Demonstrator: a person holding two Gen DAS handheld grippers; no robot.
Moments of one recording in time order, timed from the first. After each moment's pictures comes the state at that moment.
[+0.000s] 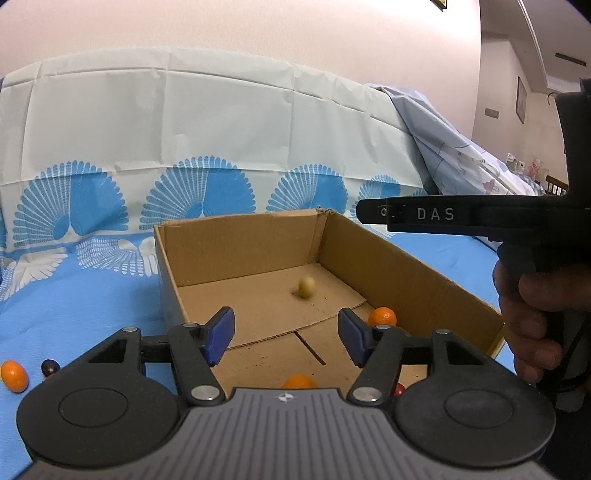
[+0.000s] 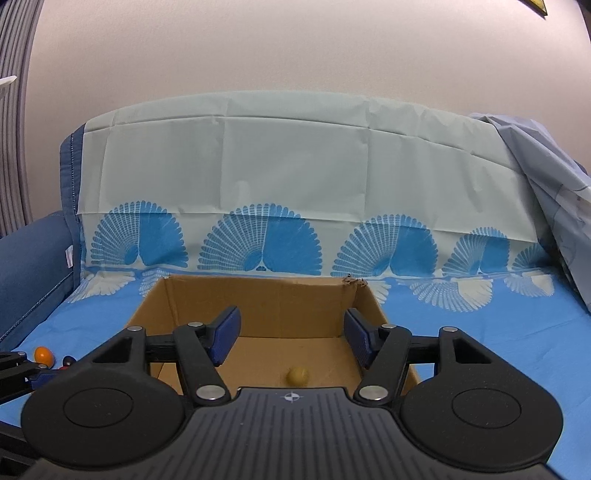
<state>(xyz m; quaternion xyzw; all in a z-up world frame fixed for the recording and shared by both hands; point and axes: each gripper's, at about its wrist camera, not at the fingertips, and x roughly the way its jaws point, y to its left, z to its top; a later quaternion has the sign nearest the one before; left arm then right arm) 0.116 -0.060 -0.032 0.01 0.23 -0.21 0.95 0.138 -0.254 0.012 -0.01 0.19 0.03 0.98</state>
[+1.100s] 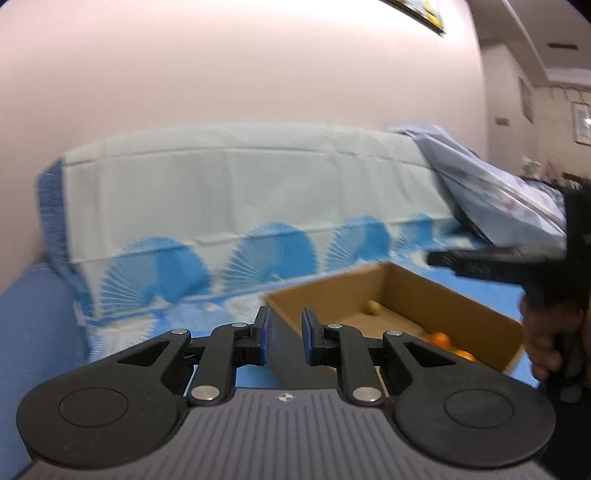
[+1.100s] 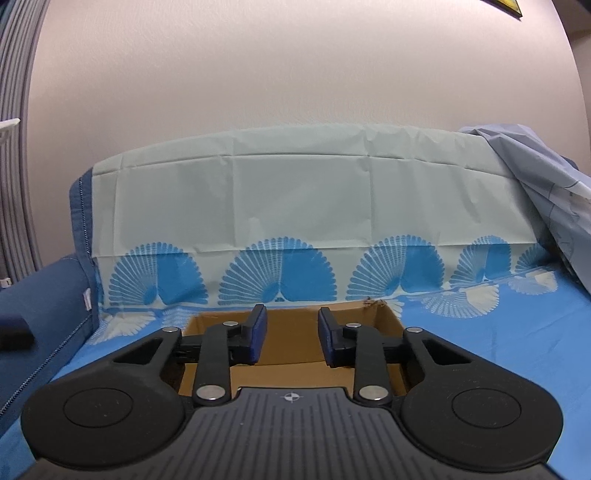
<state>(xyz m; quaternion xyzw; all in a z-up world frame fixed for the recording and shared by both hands) 0.069 0.054 0.051 0.05 0.15 -0.16 0.97 0.108 -0.223 0.027 0.04 0.14 0.03 0.99</state>
